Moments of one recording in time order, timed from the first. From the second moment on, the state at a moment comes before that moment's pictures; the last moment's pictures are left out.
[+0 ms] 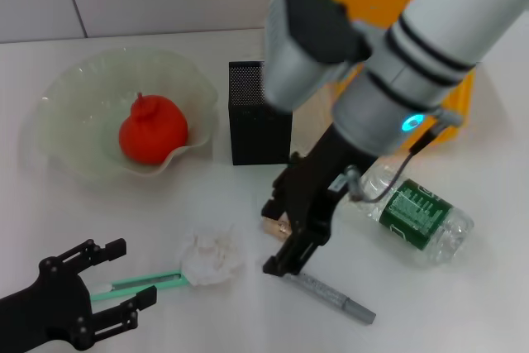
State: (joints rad) left arm -0.13 -2.06 1.04 0.62 1.61 1.52 -0.99; right arm 0.87 2.08 -1.47 -1.20 -2.29 -1.72 2.23
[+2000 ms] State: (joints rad) left arm -0.14 -2.06 1.03 0.62 1.63 1.52 -1.00; right arm 0.77 2.09 -1.71 -1.13 -2.18 -1.35 2.04
